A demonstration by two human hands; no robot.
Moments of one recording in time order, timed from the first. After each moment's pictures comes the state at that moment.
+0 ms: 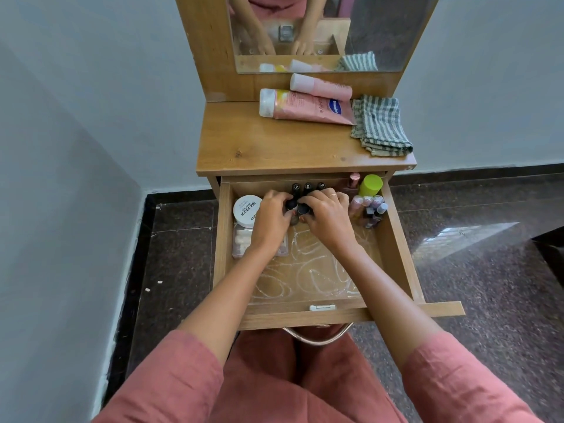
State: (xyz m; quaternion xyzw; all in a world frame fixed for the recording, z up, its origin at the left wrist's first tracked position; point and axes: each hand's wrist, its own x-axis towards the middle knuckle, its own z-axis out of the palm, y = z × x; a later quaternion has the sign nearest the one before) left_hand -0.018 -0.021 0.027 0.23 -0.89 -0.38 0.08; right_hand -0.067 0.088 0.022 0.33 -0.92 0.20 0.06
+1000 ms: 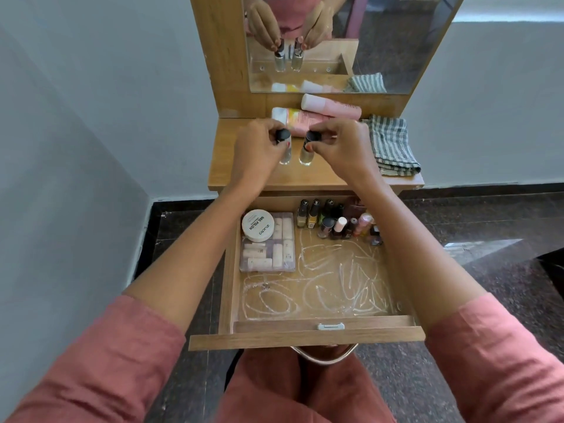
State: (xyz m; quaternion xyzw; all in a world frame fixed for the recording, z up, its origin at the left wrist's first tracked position) left_hand -0.052 -0.075 0.151 0.19 -0.86 -0.41 0.22; right_hand -0.116 0.048 0.158 0.28 -0.86 0.43 0.01
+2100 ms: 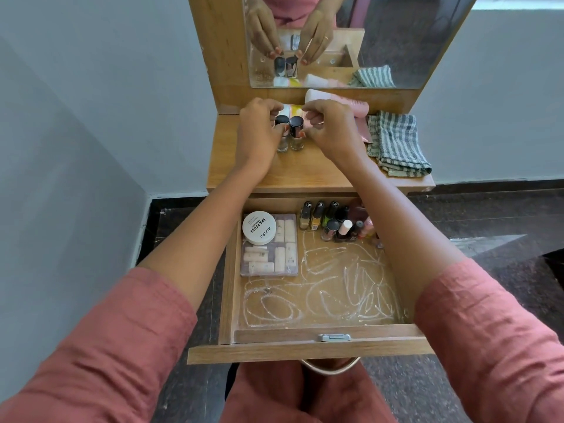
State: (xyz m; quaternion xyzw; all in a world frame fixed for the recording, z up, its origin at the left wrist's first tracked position) left_hand -0.094 -0.097 0.139 0.20 -0.87 -0.36 0.25; right_hand -0.164 0.012 0.137 0.30 -0.88 0.38 0.02
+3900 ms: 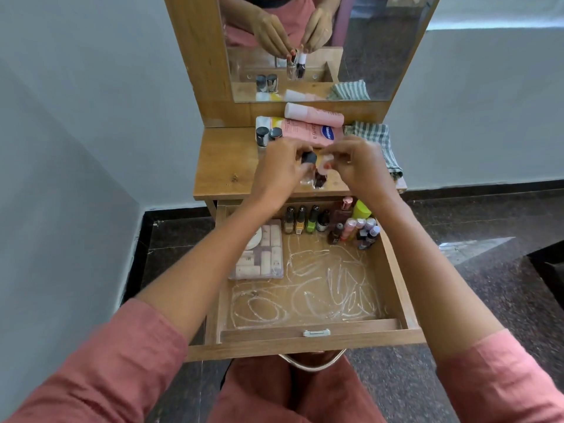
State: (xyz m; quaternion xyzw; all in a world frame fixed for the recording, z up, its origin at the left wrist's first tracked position) left_hand -0.067 -0.028 0.151 0.11 -0.91 -0.38 0.17; right_hand -0.126 0.098 0.152 0.32 -0.87 0.36 0.06
